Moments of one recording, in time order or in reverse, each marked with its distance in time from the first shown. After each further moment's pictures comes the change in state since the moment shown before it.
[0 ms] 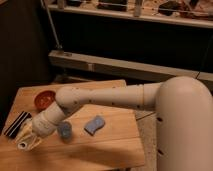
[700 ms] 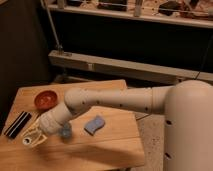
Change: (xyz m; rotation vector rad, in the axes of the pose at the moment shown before) arm -0.015 -0.002 -0.015 -0.058 -0.021 0.197
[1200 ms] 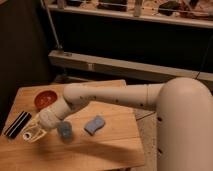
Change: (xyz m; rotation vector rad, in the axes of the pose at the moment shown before) arm -0.017 0.015 -0.007 0.015 0.014 0.062
